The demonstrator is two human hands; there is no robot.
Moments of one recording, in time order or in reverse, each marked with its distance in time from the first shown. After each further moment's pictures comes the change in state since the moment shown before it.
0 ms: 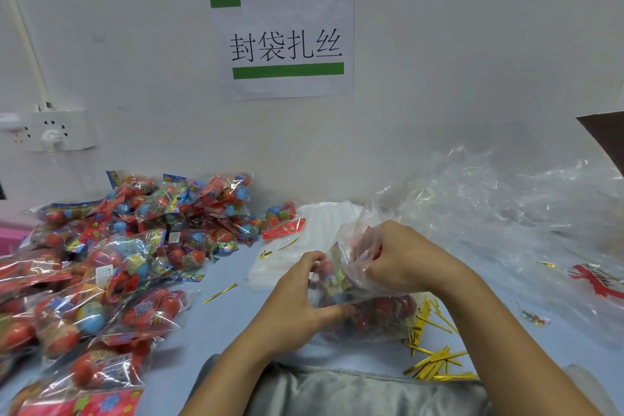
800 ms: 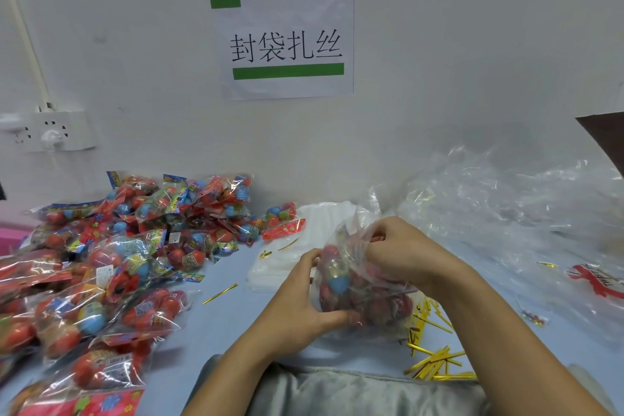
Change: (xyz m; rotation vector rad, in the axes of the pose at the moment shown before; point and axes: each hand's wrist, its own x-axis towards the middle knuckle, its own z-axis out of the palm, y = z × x) left_hand -0.003 0.003 0.002 -0.104 -0.053 -0.033; right_hand 0.001 -0.004 0.002 0.387 0.056 0.079
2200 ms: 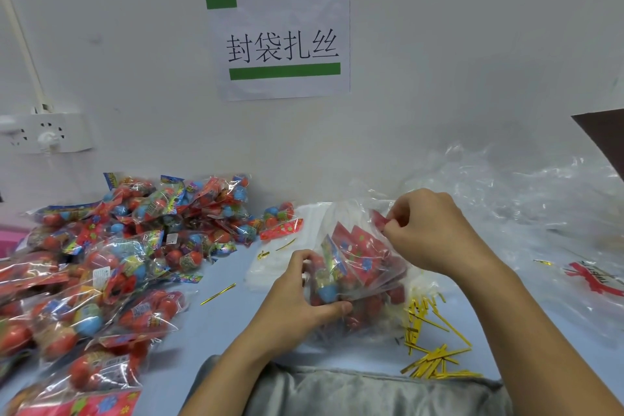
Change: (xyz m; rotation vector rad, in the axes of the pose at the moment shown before) left_hand 0.004 -0.006 0.001 0.018 0.070 -0.040; right_hand -0.013 -0.007 -0.030 -0.492 0.368 -0.046
